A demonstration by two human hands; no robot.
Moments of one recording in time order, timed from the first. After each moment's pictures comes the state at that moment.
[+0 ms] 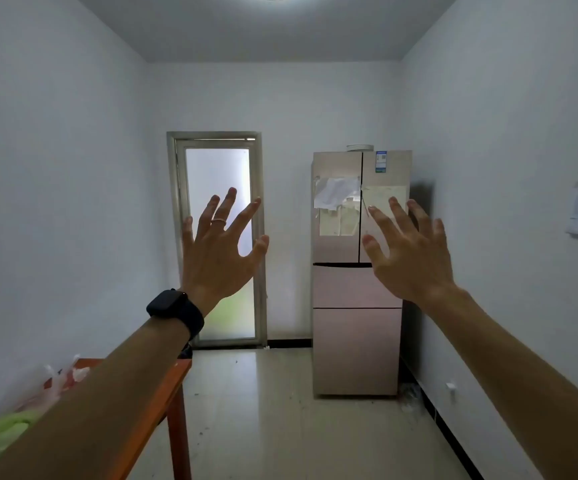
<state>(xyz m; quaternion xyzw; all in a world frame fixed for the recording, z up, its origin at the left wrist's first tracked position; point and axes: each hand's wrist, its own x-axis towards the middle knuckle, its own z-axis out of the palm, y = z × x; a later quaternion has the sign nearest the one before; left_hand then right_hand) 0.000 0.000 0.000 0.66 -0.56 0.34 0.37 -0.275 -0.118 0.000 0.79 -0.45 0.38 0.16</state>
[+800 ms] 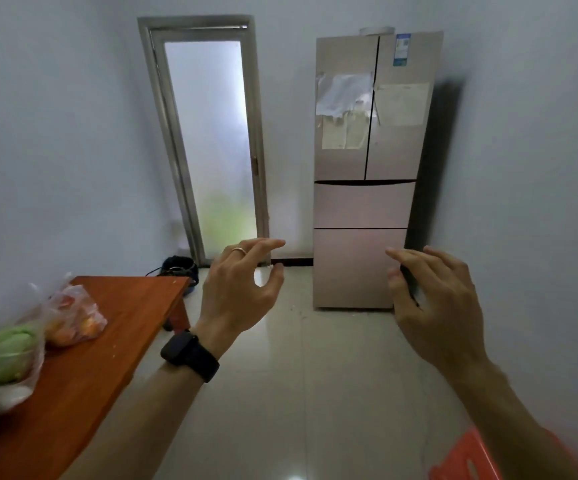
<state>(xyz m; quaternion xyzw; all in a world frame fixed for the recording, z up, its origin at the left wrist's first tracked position) -0.063 -0.044 -0.175 0.65 -0.61 0.17 0.42 -0.327 -0.126 -0.185 0.77 -0.36 0.52 0.00</state>
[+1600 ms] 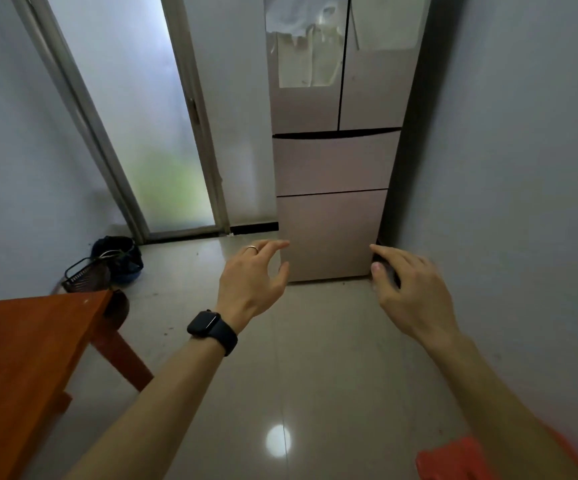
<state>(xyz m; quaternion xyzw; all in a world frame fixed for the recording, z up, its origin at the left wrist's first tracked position) 0.023 -0.411 -0.279 0.71 -0.64 0.01 0.29 -0.241 -0.458 -0.277 0.78 -0.52 0.33 -0.07</state>
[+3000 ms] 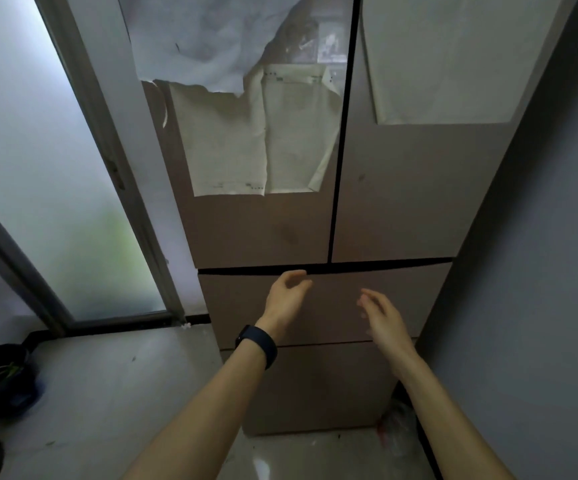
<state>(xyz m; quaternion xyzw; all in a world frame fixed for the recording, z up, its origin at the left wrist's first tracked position) 0.098 -1.277 -0.305 0.65 -0.40 -0.42 0.49 -0.094 -1.293 -0.317 0.56 -0.56 0.35 -0.50</state>
